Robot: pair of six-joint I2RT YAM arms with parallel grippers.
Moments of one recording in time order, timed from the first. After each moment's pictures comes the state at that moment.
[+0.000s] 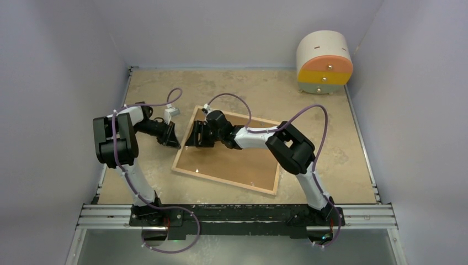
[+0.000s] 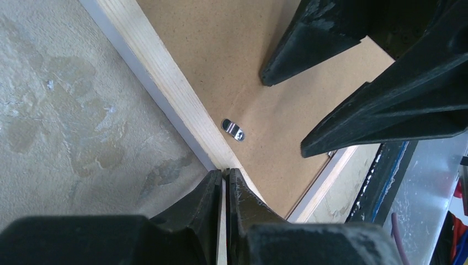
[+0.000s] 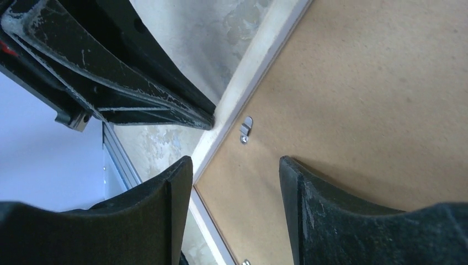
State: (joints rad) left arm 0.20 1.93 1.17 -0.96 0.86 0.88; right arm 0.90 2.17 1.40 0.19 -0.29 0.89
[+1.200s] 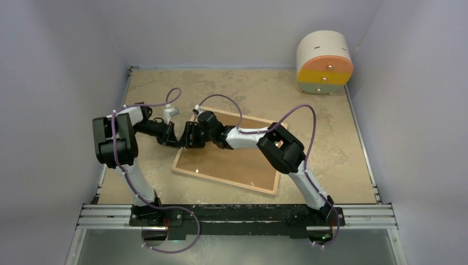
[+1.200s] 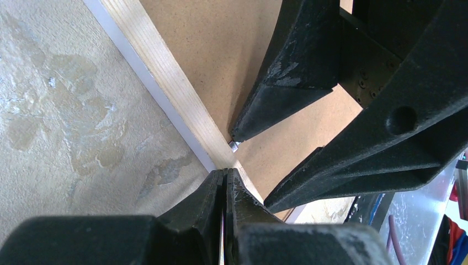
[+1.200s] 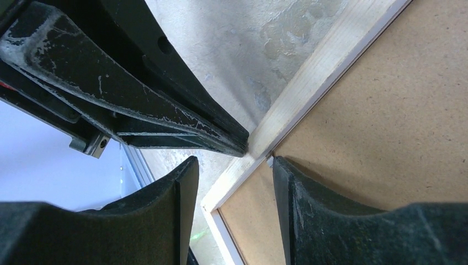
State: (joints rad) left arm 0.21 1.93 1.17 -0.95 0.88 0.87; right arm 0.94 2.30 1.57 0.18 -0.32 0.94
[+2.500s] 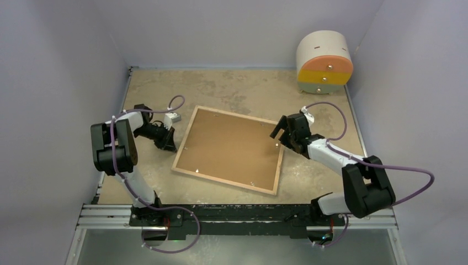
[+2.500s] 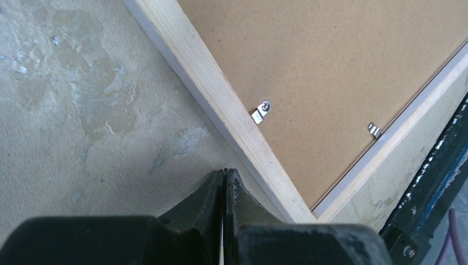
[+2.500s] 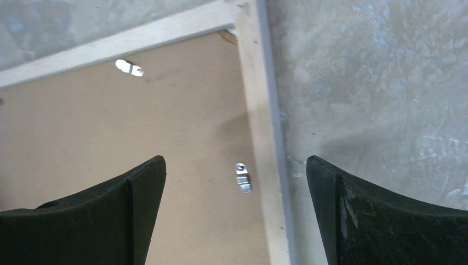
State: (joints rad) left arm 0.21 1.83 1.07 -0.85 0.72 0.91; right arm 0.37 1.38 0.68 -0.13 0.16 0.83
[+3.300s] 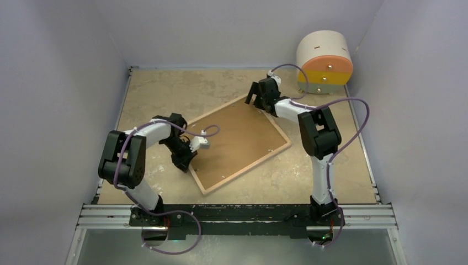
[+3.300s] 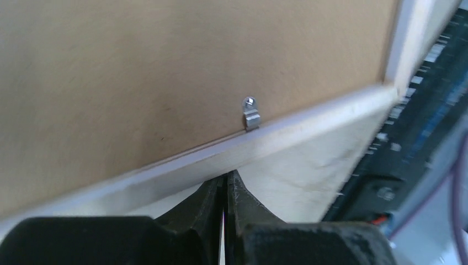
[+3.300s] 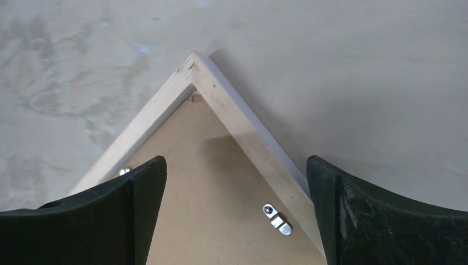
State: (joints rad) left arm -0.18 1.66 0.93 -0.93 0.47 0.93; right arm 0.40 2.10 1.40 -0.02 0.14 0.66
